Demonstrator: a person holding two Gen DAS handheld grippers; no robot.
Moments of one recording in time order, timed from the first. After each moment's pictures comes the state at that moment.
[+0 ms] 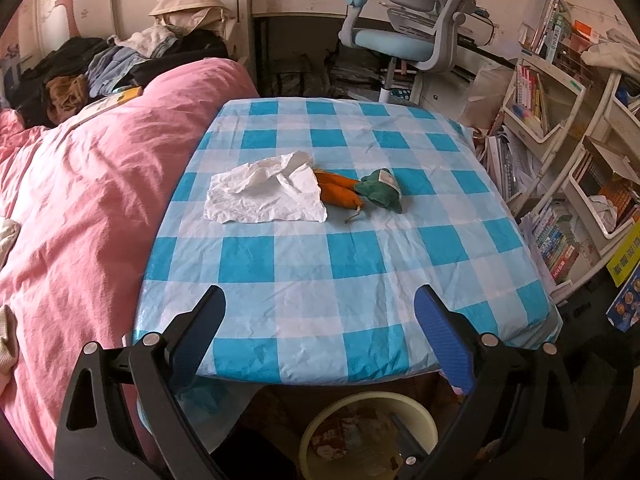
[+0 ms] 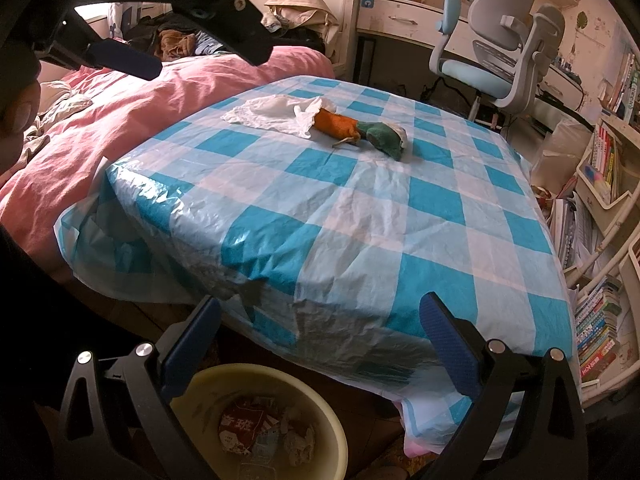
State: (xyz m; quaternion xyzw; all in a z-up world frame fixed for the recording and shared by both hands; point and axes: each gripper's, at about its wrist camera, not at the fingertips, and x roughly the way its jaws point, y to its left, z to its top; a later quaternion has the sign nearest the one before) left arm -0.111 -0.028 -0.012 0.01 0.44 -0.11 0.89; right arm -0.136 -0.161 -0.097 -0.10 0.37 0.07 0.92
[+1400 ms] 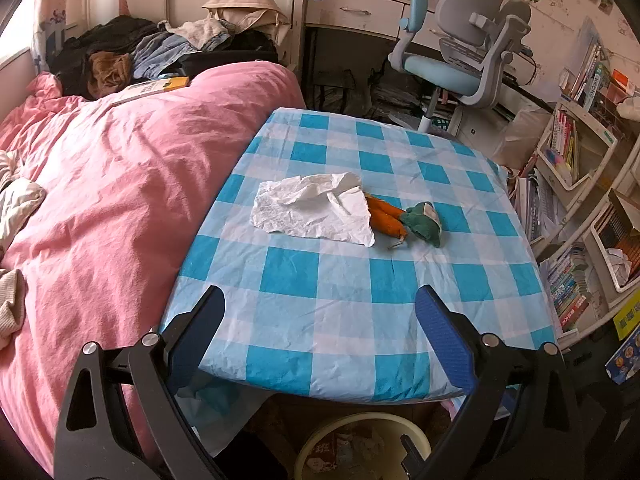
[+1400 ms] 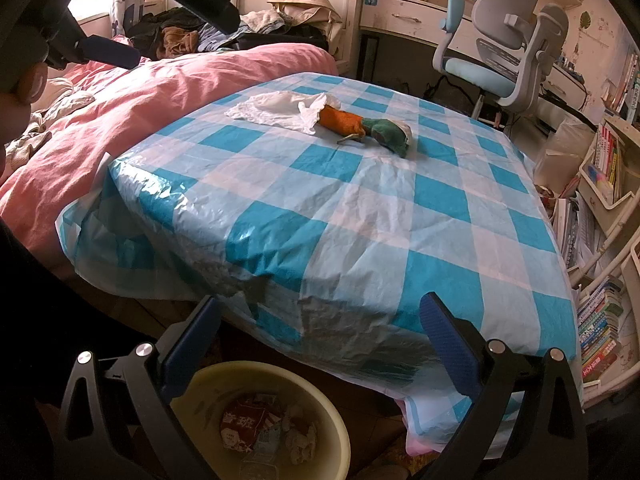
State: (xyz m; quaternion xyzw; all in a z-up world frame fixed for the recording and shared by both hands) left arm -0.103 0.005 -0.005 -0.04 0.42 -0.05 0.91; right arm -0.136 -0.157 -0.100 -0.10 0.37 0.07 0.92
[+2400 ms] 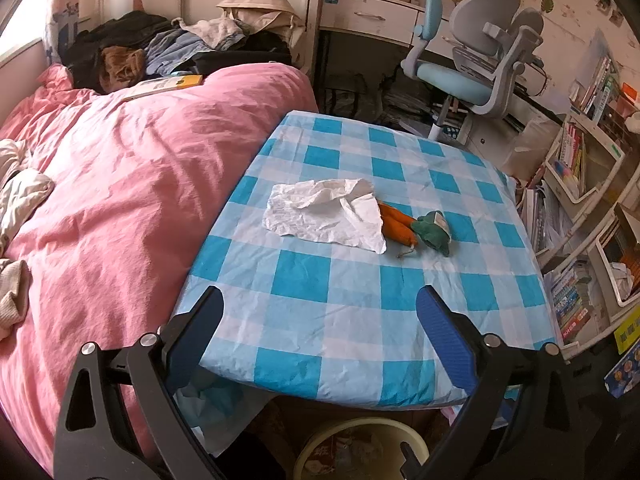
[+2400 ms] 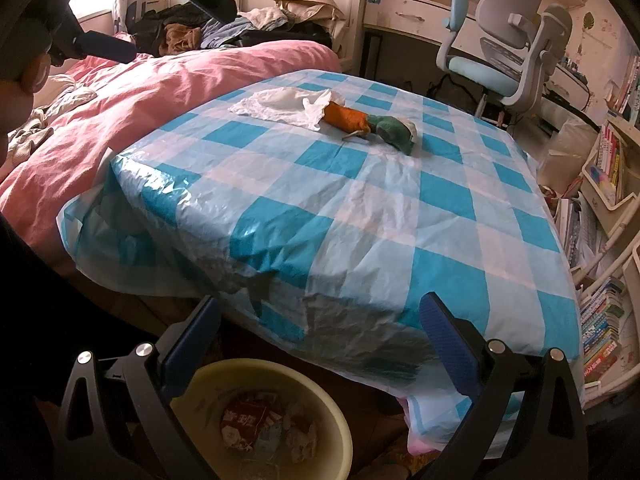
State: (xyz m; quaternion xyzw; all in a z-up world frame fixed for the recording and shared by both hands) left arm -0.102 0.015 -0.005 -0.06 0.42 -0.02 0.91; right arm -0.139 -0.154 -0.105 -0.10 0.37 0.07 0.92
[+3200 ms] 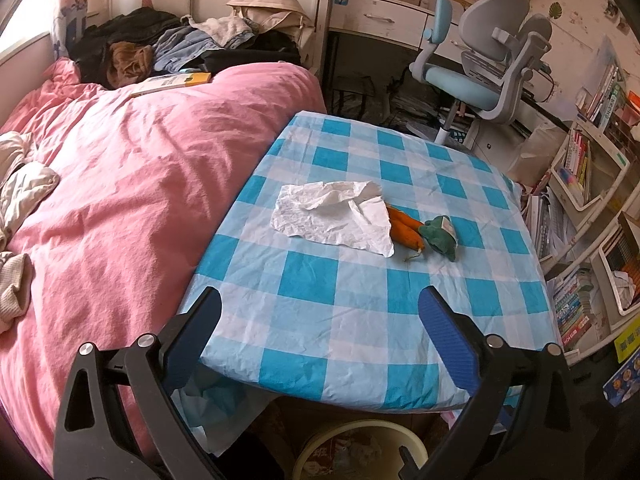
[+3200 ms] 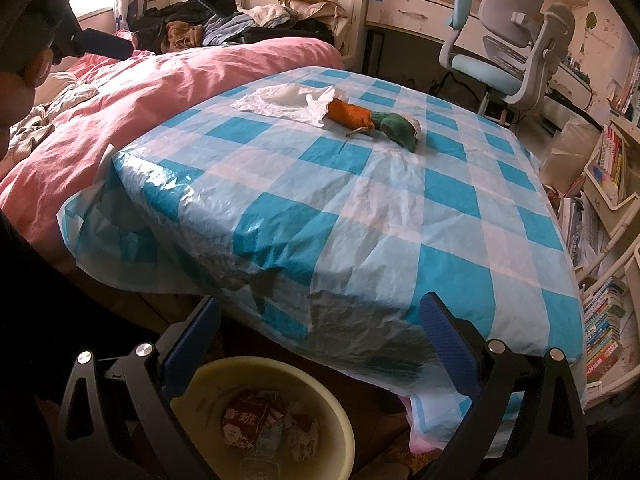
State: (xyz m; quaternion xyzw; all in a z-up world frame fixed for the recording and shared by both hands) left arm -0.100 0.018 -0.006 -0.06 0.42 -0.02 0.91; right arm -0.139 -0.153 -0.106 -0.10 0.38 0.08 0.92
